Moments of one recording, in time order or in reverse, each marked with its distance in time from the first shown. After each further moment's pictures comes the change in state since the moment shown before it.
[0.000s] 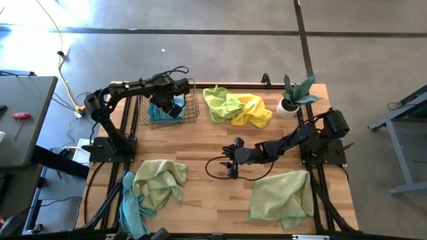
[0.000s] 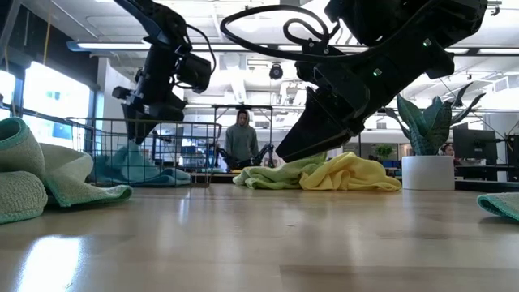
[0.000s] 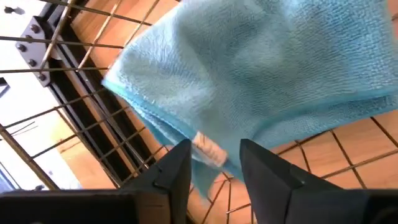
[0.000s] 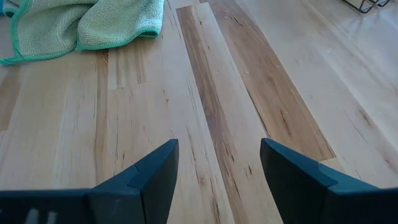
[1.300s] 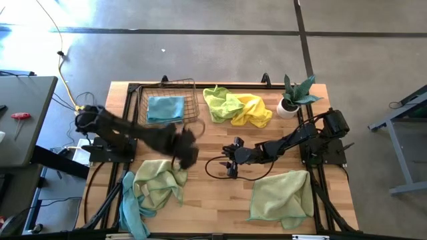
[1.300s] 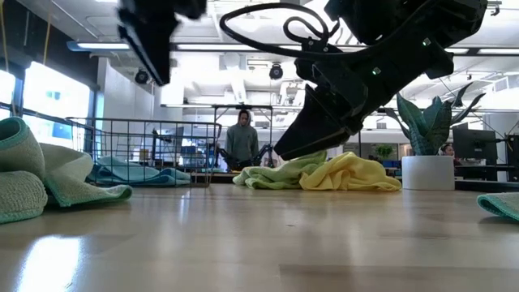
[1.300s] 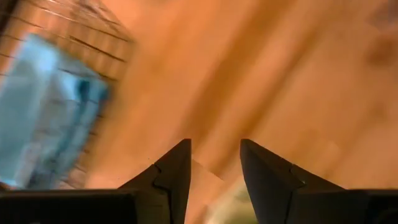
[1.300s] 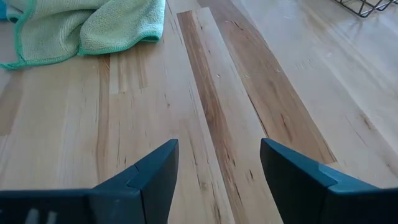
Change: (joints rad) left arm -0.913 -0.091 0.119 0.082 -0.054 -0.365; right arm 0.000 0.000 0.000 0.014 0.002 0.000
